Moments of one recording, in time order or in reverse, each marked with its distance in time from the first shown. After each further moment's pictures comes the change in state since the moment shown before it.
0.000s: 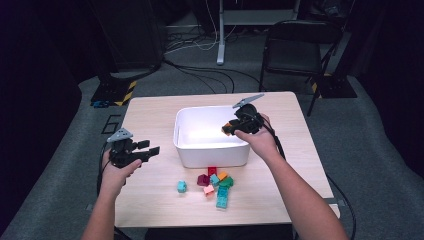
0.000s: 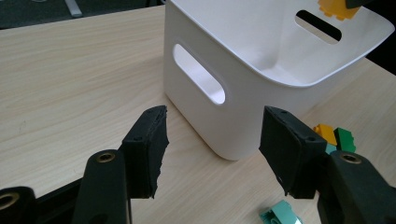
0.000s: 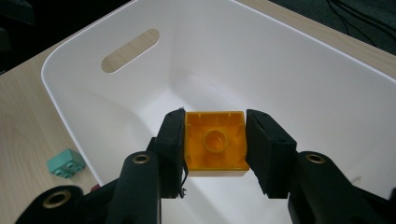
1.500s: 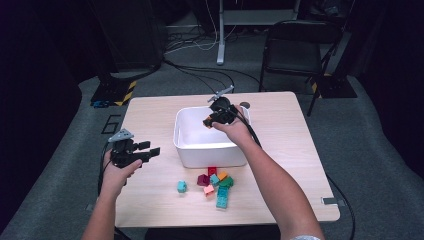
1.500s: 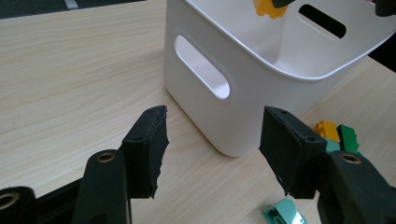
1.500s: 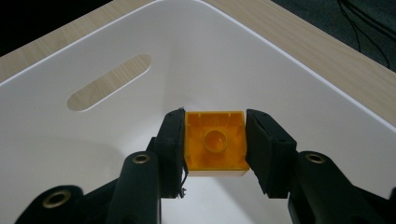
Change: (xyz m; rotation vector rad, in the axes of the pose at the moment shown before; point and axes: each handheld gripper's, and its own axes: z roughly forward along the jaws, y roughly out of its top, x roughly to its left) left arm 0.005 -0.004 0.005 0.013 -0.012 -0.011; right arm 0.005 0.044 0.075 0.056 -0.002 -0.069
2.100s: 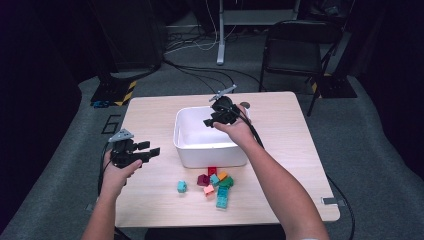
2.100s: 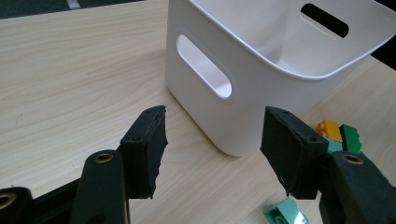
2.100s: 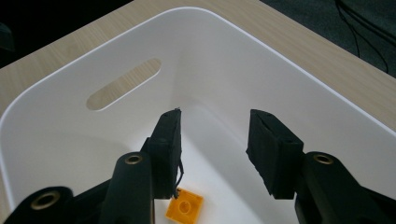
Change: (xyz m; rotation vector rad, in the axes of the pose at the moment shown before) left arm 0.000 0.000 0.000 0.001 0.009 0.001; right arm 0.006 -0.001 -0.018 -0.021 0.002 0.002
